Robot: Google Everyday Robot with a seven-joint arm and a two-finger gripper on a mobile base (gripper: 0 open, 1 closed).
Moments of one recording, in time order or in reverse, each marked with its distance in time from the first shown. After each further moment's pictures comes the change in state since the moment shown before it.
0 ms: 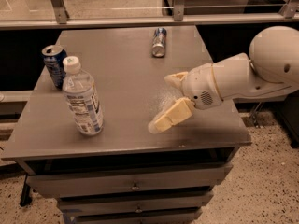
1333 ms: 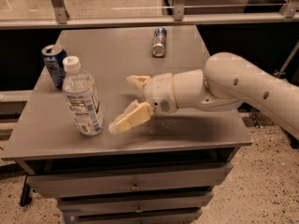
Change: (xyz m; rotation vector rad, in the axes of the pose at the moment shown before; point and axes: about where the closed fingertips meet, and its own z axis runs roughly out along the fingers) arm -0.044 0.012 0.089 -0.104 -0.249 -0.074
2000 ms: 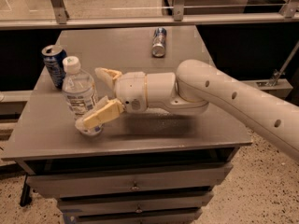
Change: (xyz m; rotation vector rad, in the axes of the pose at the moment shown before) arm -0.051 0.015 0.059 -0.085 -0.227 -0.067
